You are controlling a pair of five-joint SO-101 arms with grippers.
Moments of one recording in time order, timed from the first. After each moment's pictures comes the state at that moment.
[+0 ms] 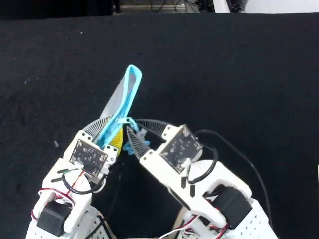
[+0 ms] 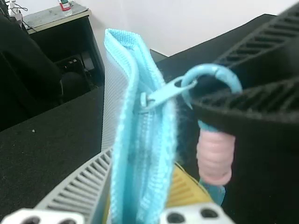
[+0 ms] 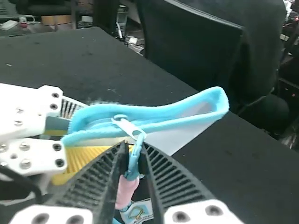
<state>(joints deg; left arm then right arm) 17.2 -104.6 80.7 50.2 -13.3 -41.5 -80.8 56.5 49.5 12.1</state>
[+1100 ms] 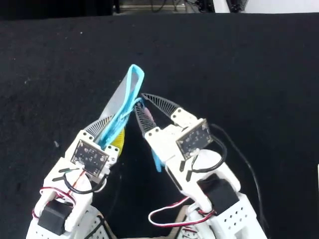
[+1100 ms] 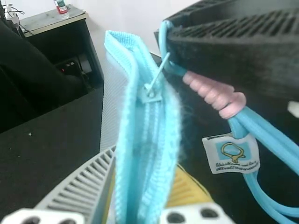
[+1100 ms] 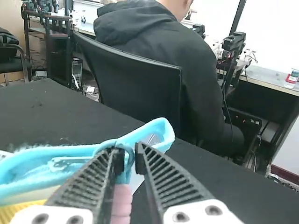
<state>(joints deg) 17.3 -104.6 81.5 49.9 -13.3 -30.3 -80.7 68.5 23.0 8.9</state>
